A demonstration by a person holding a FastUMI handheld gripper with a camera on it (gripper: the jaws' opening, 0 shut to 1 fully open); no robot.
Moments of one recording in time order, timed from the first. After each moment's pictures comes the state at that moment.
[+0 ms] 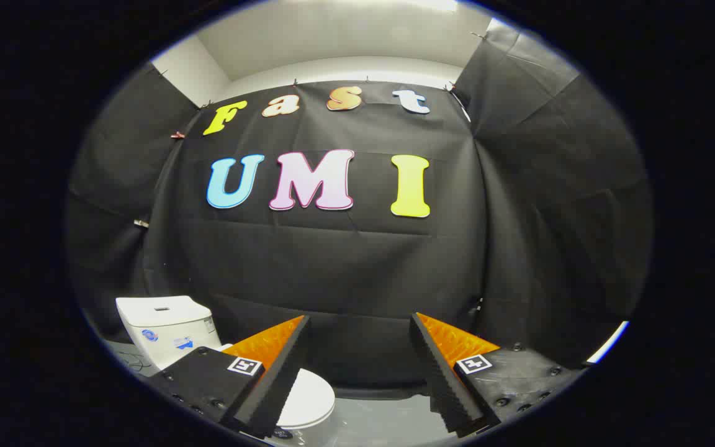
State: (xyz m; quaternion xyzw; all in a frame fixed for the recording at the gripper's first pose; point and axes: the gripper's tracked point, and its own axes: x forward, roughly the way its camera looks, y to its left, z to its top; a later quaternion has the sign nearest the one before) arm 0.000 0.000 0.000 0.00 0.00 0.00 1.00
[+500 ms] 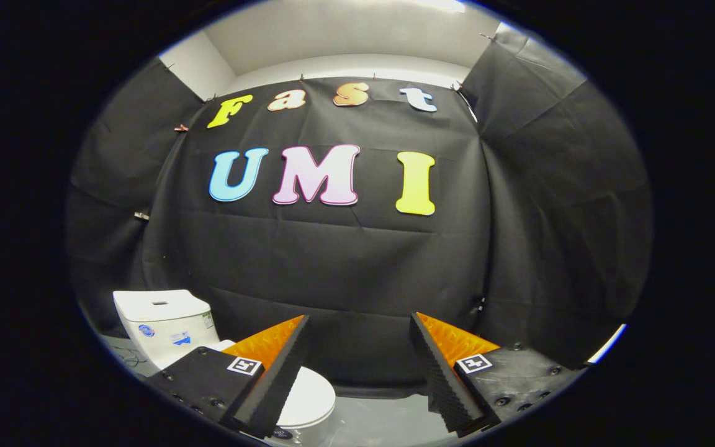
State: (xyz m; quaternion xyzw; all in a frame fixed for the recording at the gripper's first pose) arm 0.001 0.026 -0.004 -0.03 0.00 0.02 1.00
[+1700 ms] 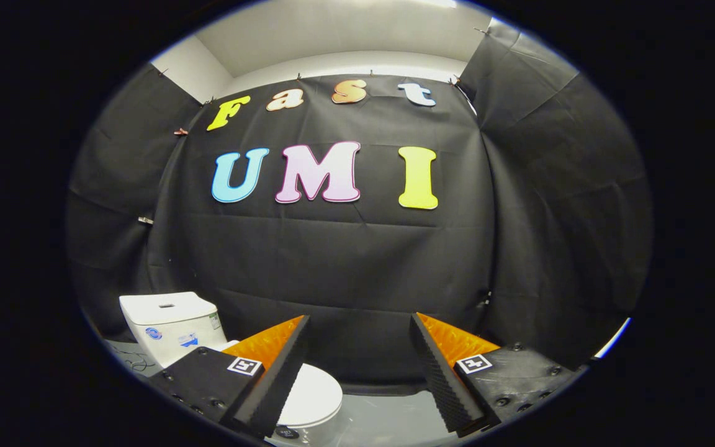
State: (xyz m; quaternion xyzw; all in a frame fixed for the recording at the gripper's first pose) arm 0.002 0.021 -0.015 -0.01 0.02 0.03 1.00
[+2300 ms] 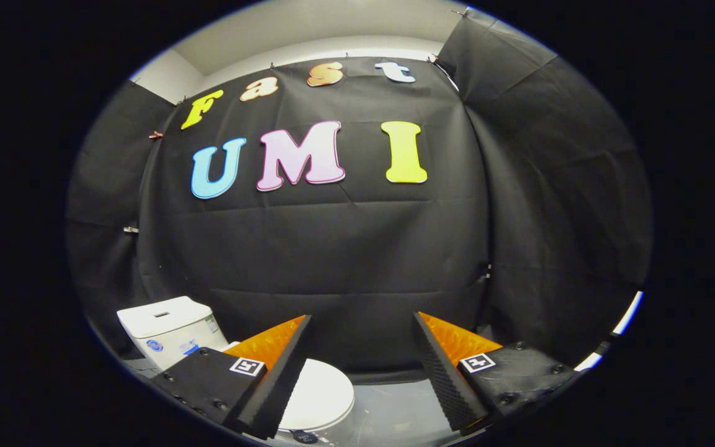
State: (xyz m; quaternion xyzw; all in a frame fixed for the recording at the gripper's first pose) arm 0.039 0.018 -0.052 0.05 0.07 -0.02 1.00
